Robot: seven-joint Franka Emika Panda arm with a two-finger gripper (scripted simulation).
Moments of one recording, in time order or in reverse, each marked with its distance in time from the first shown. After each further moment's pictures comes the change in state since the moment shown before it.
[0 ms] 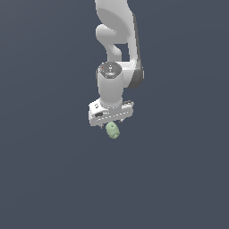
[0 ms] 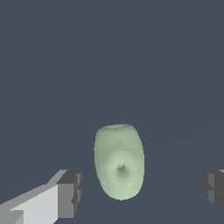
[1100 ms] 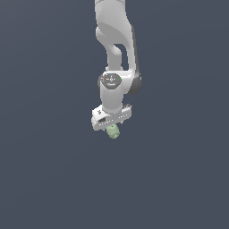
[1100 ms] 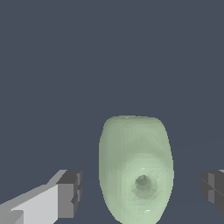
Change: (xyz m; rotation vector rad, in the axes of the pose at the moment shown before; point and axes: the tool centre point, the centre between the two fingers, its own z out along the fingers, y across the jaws) arm -0.014 -0.010 0.046 0.015 -0.015 -0.110
